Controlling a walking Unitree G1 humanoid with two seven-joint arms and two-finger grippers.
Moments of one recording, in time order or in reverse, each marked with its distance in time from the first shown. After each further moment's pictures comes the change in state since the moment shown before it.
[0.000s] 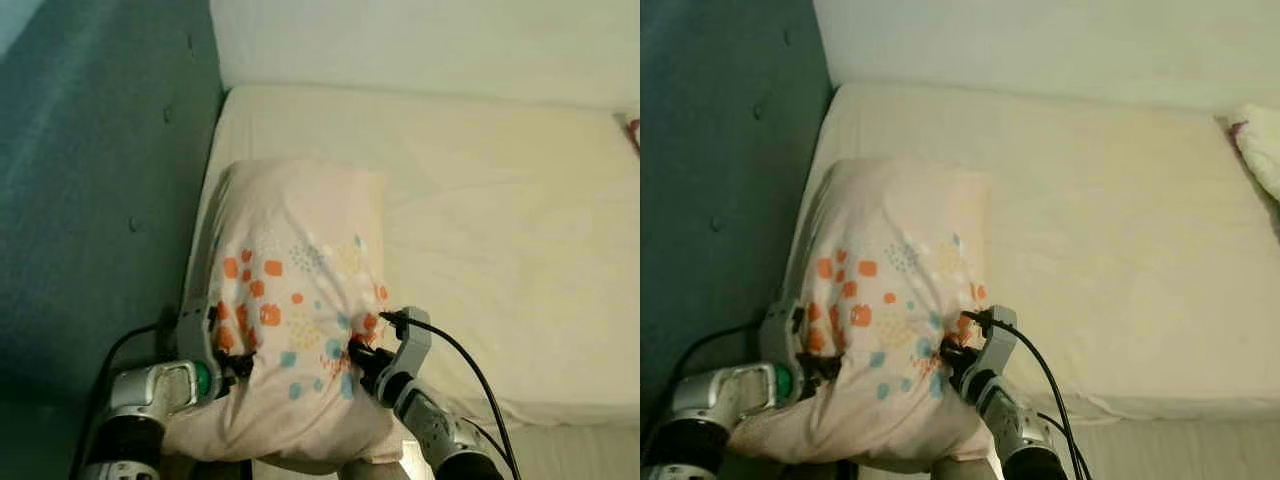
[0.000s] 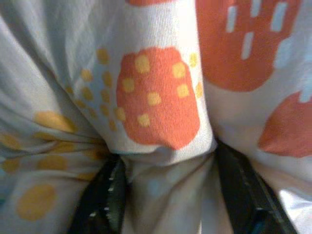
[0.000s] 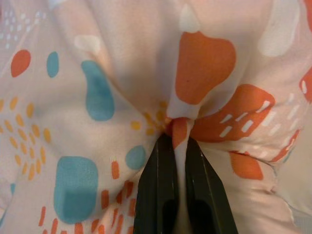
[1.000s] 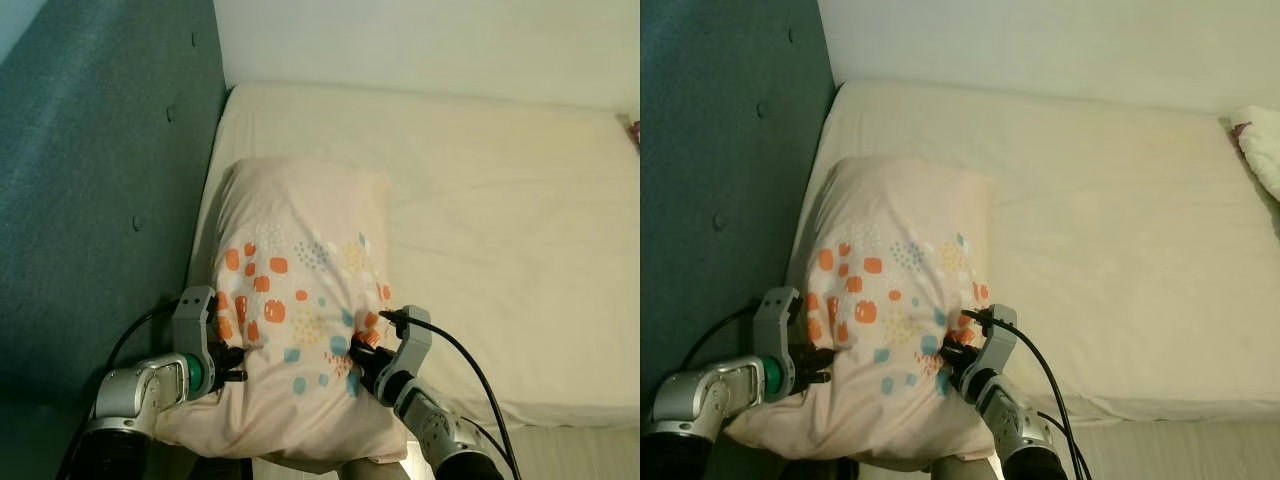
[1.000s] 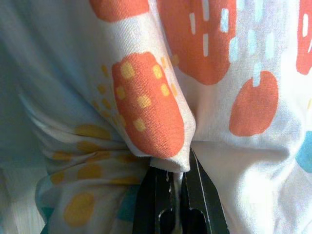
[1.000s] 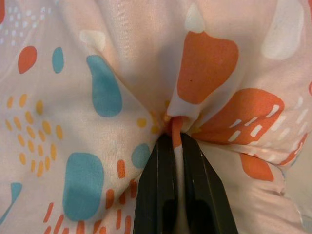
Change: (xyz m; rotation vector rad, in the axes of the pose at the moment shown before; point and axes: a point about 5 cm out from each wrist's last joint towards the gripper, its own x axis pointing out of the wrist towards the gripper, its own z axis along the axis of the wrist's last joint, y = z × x) left arm -0.024 0.000 0.011 0.174 -0.085 -0.003; right arm 0.000 0.001 0.001 -0.001 -0.004 0.002
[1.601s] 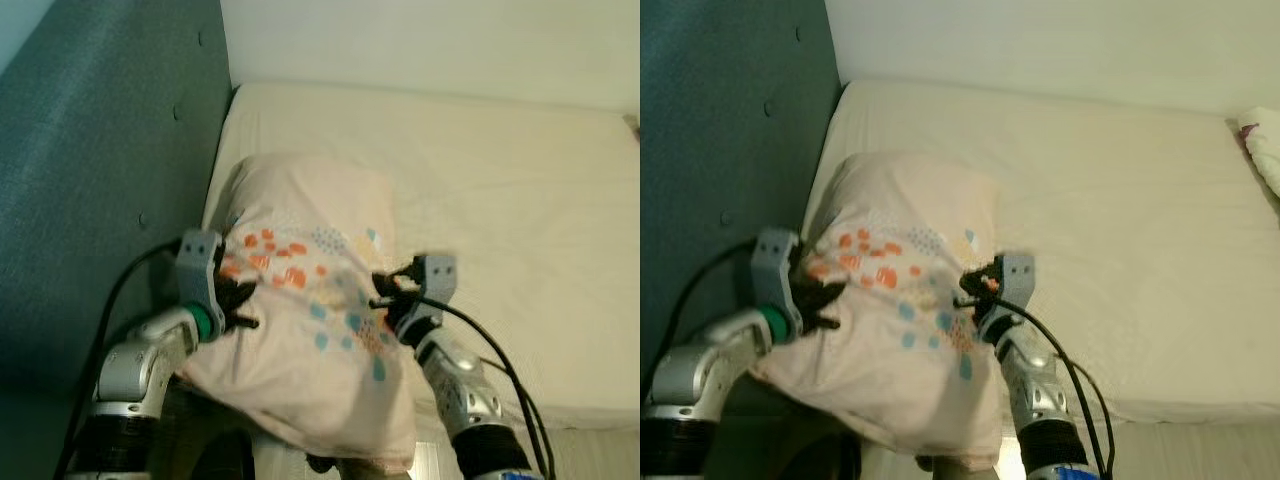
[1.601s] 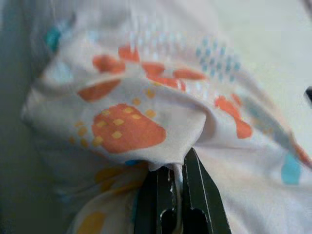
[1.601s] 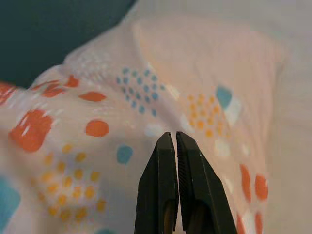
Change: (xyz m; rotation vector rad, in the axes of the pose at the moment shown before) left arm -0.032 -0.037 0.084 0.196 -0.476 -0.075; right arm -0.011 0.025 0.099 -0.501 -0.389 0.041
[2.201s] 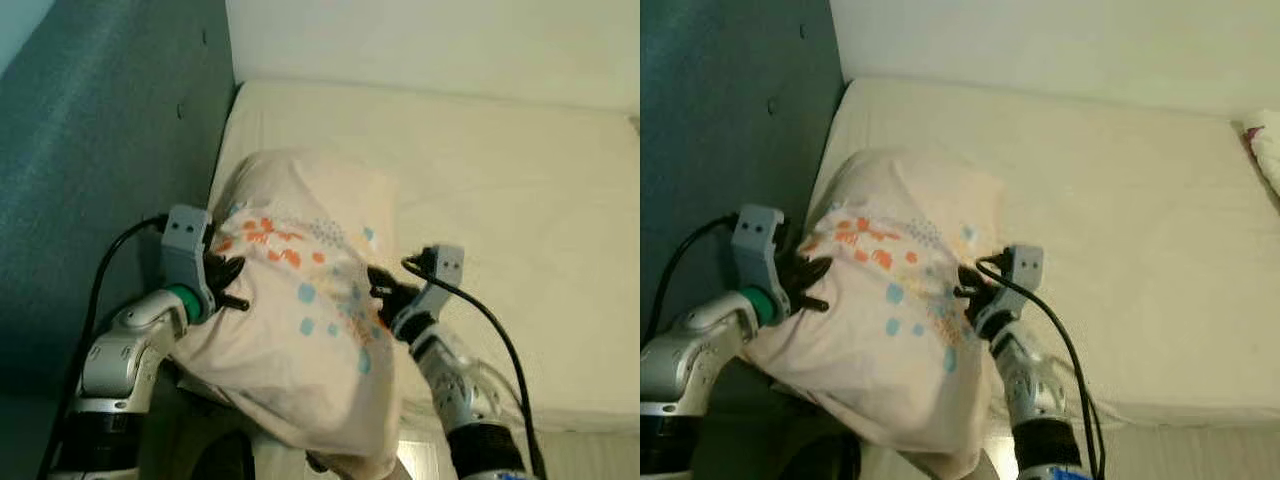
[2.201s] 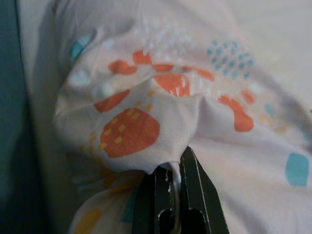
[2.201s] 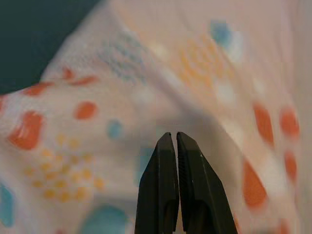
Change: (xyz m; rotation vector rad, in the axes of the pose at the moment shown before) left arm -0.013 0.018 0.002 0.152 0.030 0.127; right arm -0.007 0.009 -0.036 0.449 0.135 -0.100
